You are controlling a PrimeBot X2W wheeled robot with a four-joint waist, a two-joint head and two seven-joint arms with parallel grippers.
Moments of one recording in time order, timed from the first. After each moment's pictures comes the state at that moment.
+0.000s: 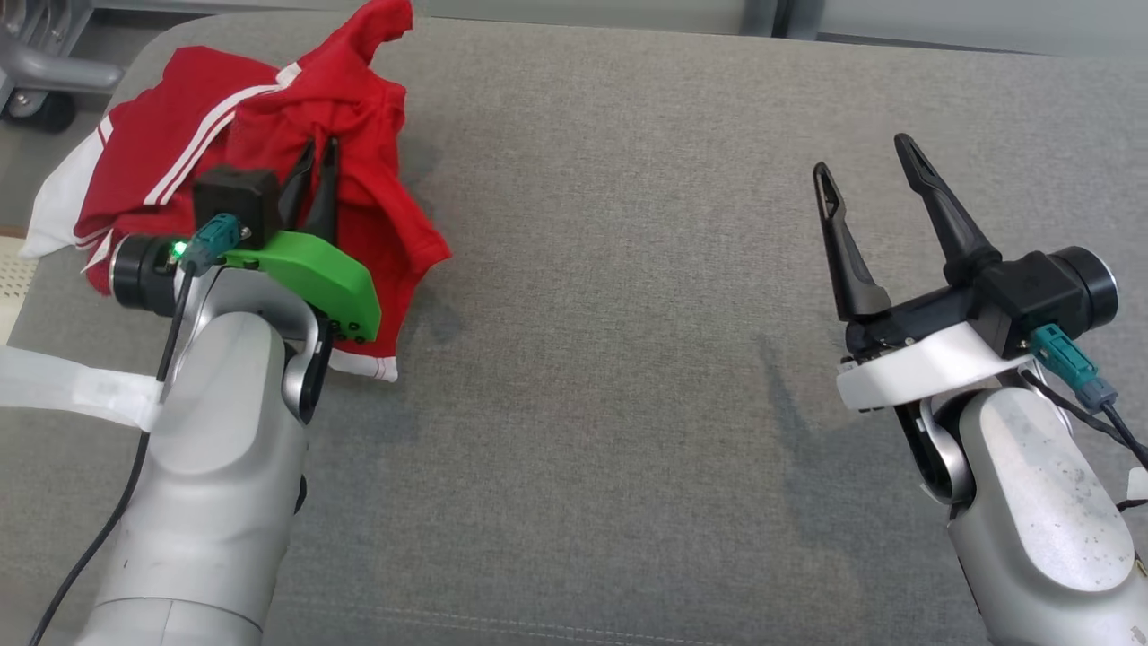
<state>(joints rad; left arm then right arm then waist) -0.74 0.02 -0.21 0.78 -0.18 -0.06 -0.24 -0.30 -0.13 0.23 0.05 0.05 0.04 -0.25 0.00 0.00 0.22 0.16</state>
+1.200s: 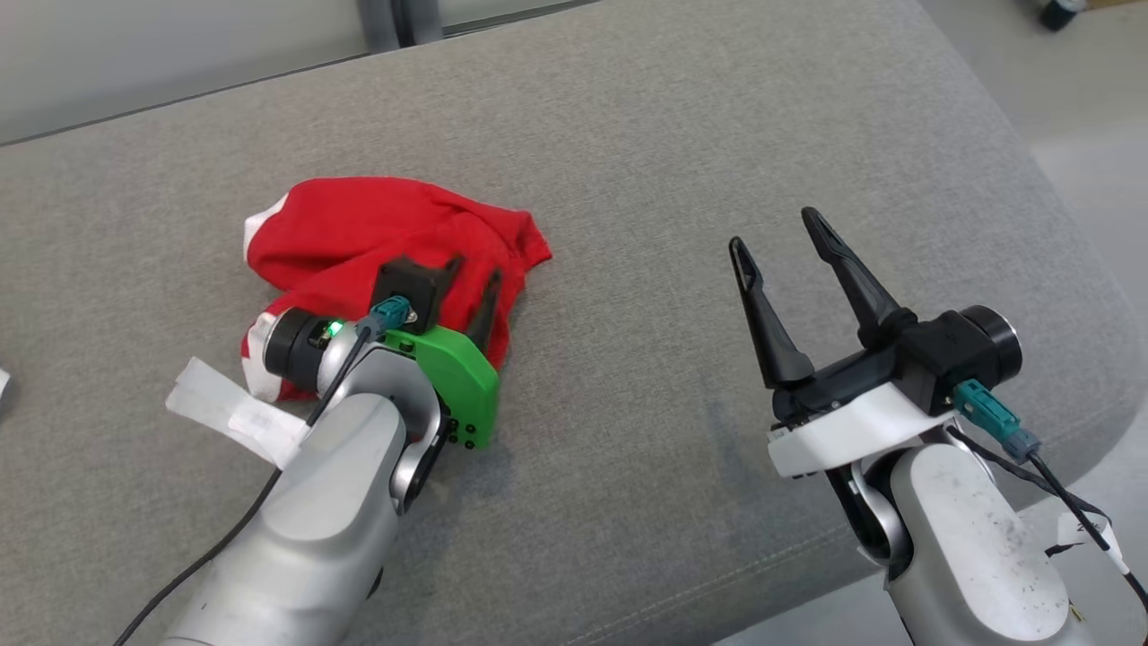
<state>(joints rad) -0.66 0.03 -0.67 0.70 -0.44 0.02 -0.13 -0.22 -0.06 0.32 0.04 0.10 0.04 -0.25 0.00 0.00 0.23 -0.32</state>
